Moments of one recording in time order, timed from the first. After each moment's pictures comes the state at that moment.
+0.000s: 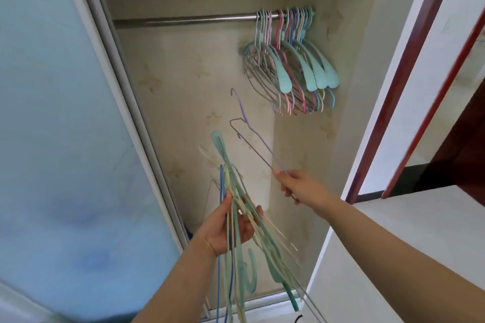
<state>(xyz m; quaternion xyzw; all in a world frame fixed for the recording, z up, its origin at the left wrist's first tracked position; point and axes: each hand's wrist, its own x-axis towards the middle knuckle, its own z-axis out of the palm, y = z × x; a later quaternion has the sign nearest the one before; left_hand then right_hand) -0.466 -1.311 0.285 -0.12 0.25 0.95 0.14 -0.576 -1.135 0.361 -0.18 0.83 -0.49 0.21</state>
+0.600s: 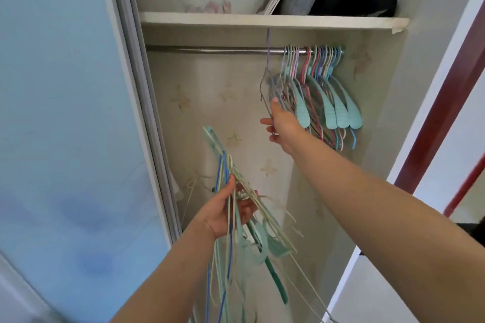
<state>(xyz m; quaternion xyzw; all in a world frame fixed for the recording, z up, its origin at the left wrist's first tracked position) -0.520 -1.327 0.351 -0.15 0.31 0.94 -0.01 -0.671 -1.254 0.499 -0.16 0.70 -0.67 0.19</state>
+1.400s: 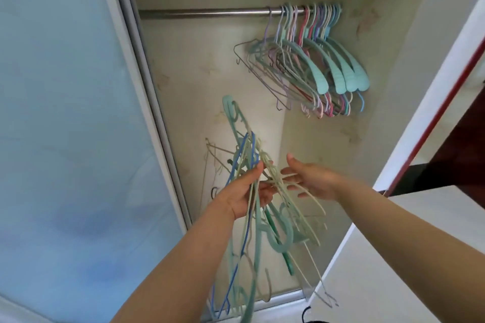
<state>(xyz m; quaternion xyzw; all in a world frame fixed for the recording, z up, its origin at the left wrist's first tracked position) -0.529 -1.357 0.334 -0.12 0.40 0.91 0.09 -0.632 -1.192 0.360 -0.12 0.78 -0.47 0.39</state>
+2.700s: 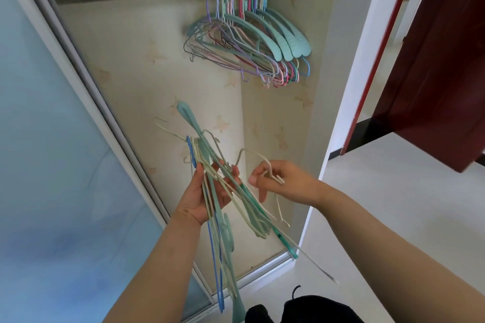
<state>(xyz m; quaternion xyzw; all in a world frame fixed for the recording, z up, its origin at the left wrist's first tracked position) -0.493 -1.379 0.287 0.01 0.26 0.95 0.14 -0.506 -1.159 0.371 -0.31 0.81 -0.46 0.18</state>
